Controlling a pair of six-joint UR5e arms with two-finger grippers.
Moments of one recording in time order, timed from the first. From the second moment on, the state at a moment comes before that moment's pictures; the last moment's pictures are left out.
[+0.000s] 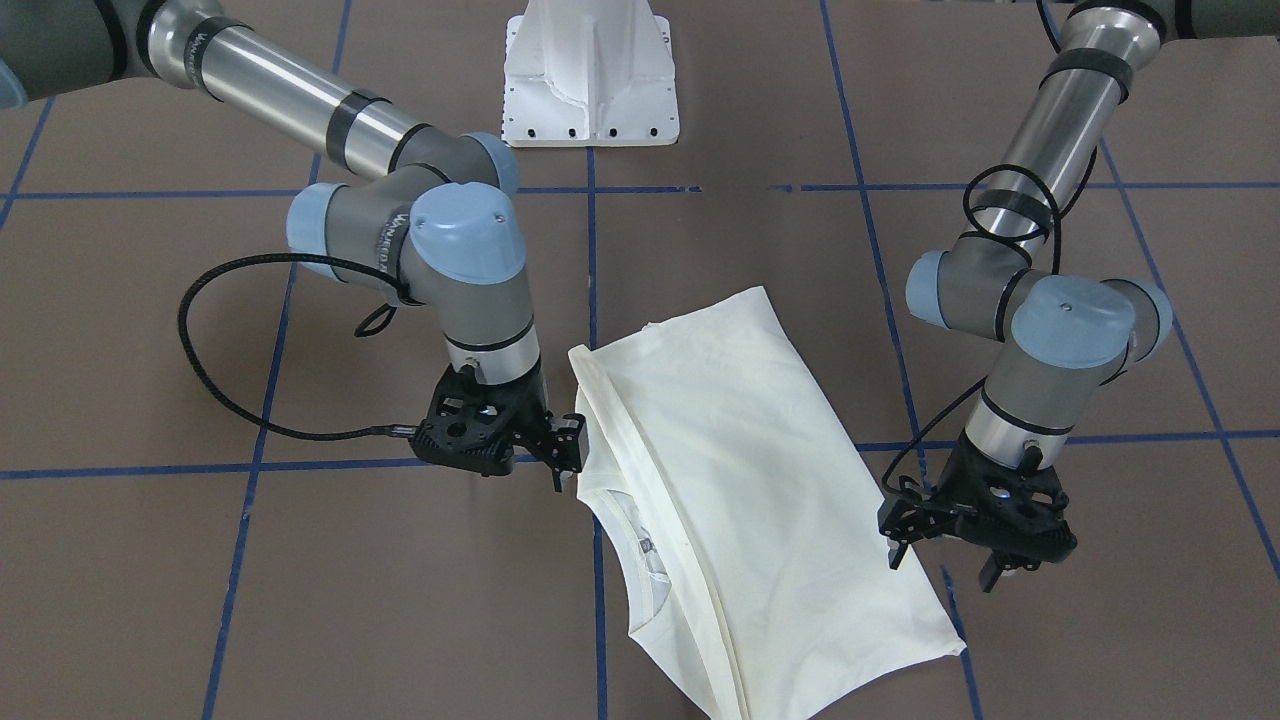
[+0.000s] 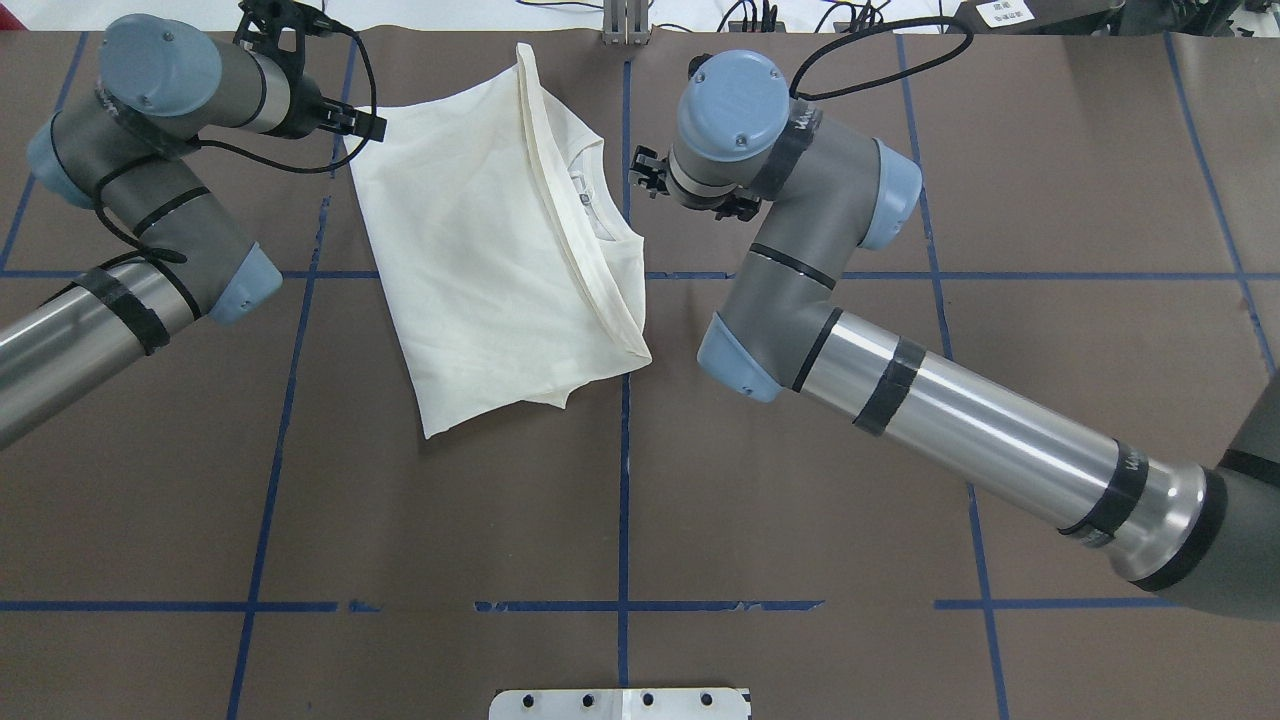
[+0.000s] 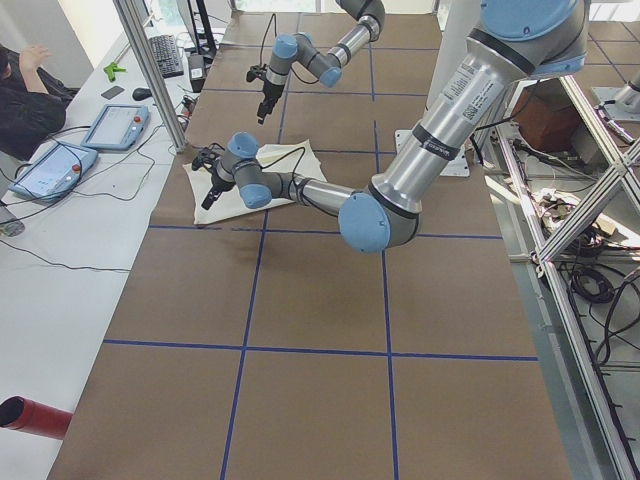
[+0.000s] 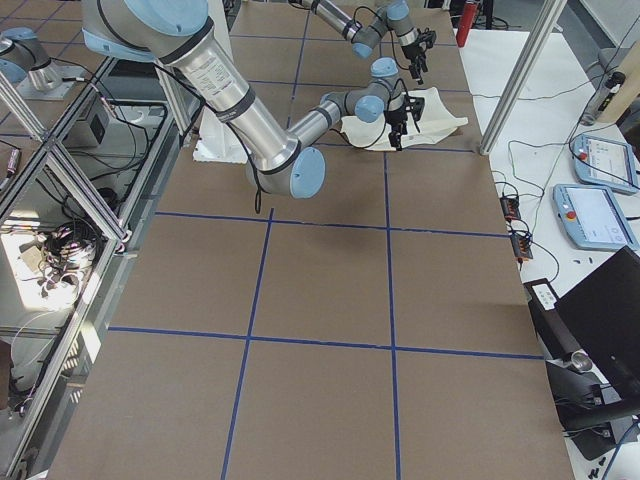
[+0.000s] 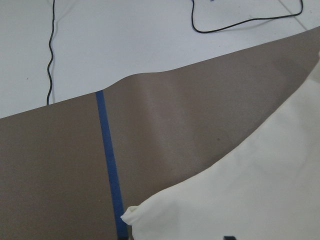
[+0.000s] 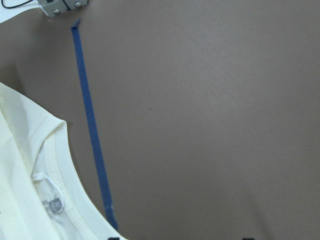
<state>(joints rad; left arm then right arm) -0.94 -2.21 -1.11 -2.43 -1.81 -0.69 0.67 -0.66 1.22 -1.28 1.70 1.45</state>
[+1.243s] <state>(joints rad) -0.94 -2.19 -1.12 -2.43 -1.81 -0.69 0.56 -0.57 1.05 -1.26 1.58 1.50</state>
